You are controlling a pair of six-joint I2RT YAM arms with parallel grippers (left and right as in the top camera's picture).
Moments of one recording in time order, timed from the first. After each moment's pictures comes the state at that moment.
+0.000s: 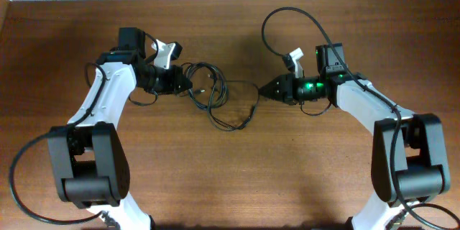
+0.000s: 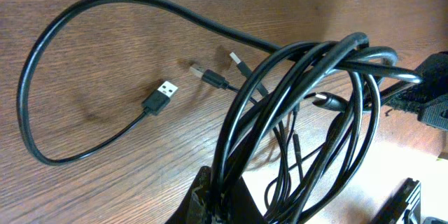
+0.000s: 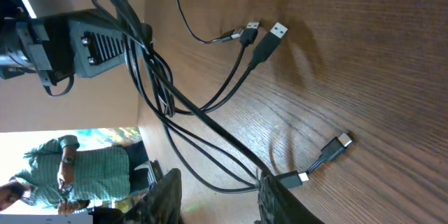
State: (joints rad) left arm 0.03 1.88 1.38 -0.82 0.65 0.09; right arm 0.14 1.88 1.13 -0.30 -1.05 0.31
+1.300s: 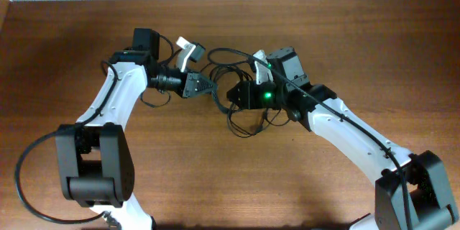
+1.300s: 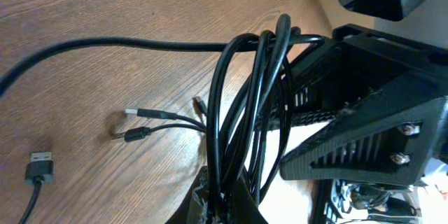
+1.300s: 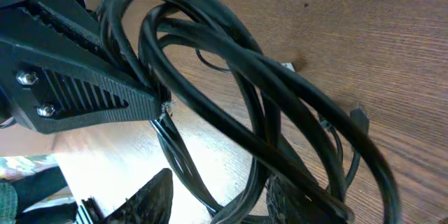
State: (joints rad) left arm -0.04 1.88 1.38 -0.86 1.03 0.43; right arm 0.49 1.67 1.13 -0.26 -0.52 0.50
